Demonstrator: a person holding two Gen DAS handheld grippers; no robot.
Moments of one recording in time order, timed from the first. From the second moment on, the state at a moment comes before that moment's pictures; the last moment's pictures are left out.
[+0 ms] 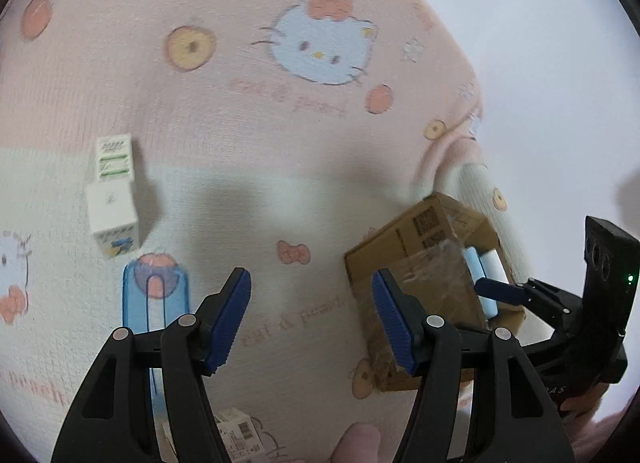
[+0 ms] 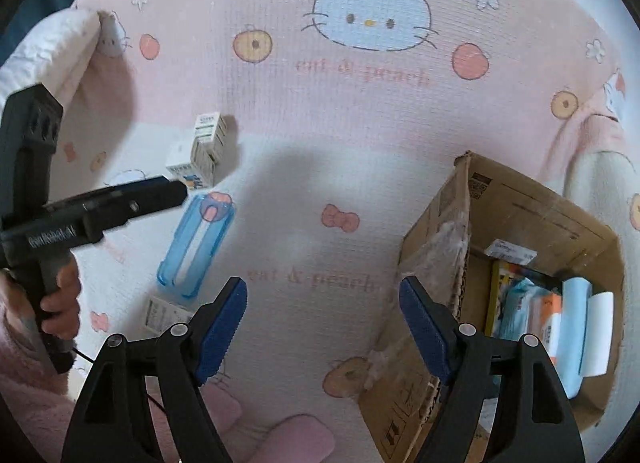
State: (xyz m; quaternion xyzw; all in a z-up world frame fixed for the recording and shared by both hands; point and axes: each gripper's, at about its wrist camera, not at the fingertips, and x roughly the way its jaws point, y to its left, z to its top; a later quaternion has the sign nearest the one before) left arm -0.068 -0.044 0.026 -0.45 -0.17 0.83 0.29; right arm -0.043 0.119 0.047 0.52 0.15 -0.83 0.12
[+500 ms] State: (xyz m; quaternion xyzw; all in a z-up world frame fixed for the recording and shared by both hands) left arm 0.023 0.127 0.066 -0.39 0.07 0.83 0.39; right arm 0.020 0.199 0.081 0.51 0.17 -0.84 -0.08
